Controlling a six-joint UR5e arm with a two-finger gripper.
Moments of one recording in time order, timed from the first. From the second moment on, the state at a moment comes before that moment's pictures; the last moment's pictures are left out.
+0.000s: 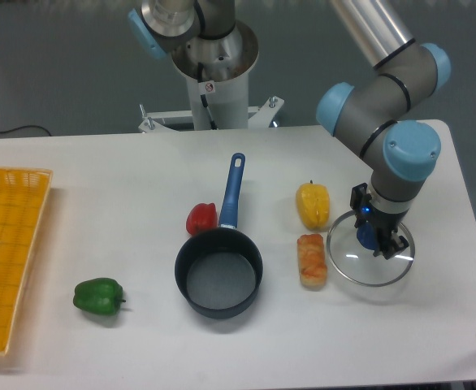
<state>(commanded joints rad) 2.76 -2.11 -1.50 -1.08 1.56 1.86</state>
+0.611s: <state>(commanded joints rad) 2.76 -2.15 -1.51 -1.04 1.60 1.87</state>
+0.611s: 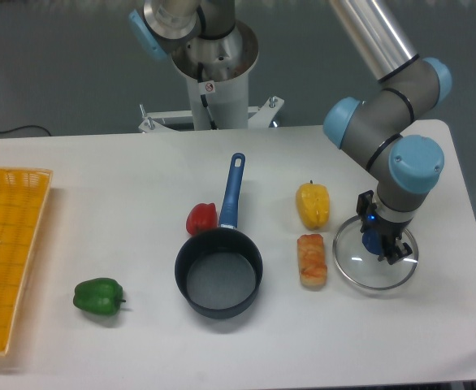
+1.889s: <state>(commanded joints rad) 2.76 -2.16 -1.52 -1.05 1.59 1.85</state>
